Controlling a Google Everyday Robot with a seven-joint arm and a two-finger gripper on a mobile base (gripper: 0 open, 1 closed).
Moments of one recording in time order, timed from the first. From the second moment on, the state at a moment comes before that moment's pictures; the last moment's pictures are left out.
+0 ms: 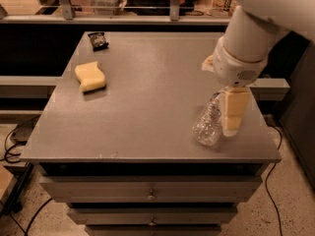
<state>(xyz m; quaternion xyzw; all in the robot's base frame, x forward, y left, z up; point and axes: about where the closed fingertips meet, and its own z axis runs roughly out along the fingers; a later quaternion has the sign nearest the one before) 0.503 -0.136 0.896 -0.75 0.65 -0.04 0.10</state>
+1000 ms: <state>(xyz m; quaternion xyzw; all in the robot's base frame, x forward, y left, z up) 0.516 -0.151 0.820 -0.74 0.67 0.01 0.03</state>
